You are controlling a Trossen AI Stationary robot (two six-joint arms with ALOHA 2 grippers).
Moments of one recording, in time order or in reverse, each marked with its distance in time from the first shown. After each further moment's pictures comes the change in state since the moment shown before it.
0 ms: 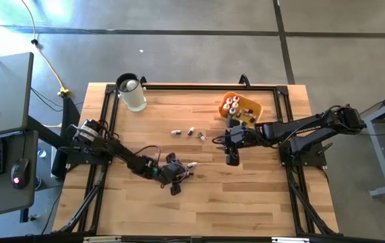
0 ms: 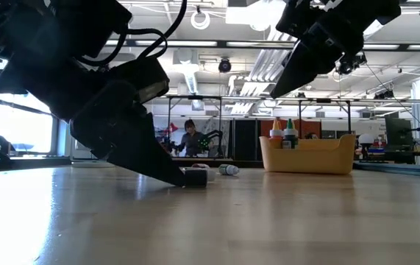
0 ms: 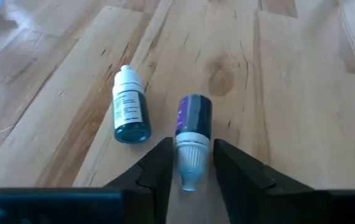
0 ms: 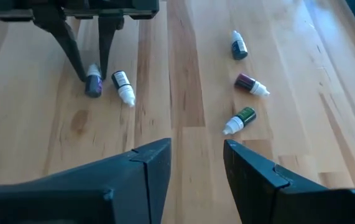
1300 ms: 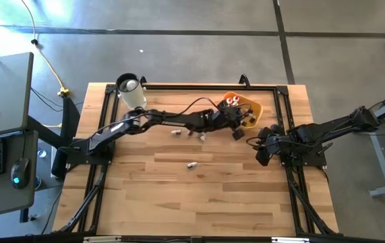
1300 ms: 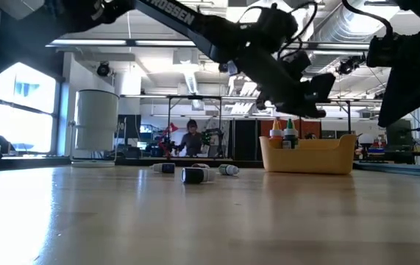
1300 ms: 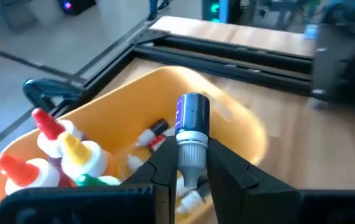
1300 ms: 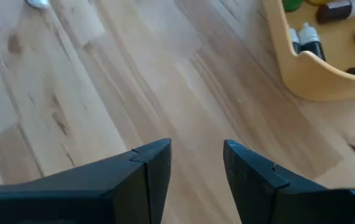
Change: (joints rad) left arm 0.514 0.509 1.297 -0.559 0.076 0.384; right arm 0.180 -0.609 -0.315 -0.571 0.185 0.745
